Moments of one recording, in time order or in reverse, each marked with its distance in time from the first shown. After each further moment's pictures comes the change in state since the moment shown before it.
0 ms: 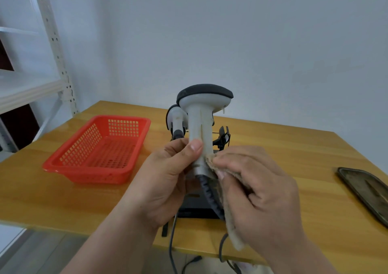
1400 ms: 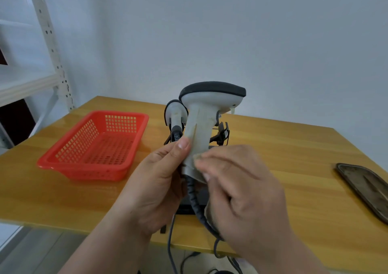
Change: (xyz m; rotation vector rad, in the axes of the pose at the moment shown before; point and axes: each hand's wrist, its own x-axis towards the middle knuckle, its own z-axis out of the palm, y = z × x) left_hand -0.005 -0.012 -0.014 -0.064 -0.027 0.008; right_hand -0.003 -0.011 0.012 -0.099 -0.018 -0.051
